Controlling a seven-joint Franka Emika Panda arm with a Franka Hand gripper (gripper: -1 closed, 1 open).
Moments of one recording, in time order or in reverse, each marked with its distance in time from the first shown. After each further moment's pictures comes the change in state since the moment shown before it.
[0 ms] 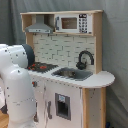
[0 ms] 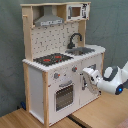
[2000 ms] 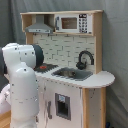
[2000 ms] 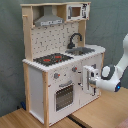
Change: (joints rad) arm -0.108 0.092 -0.014 -0.024 -0.340 0.042 0.480
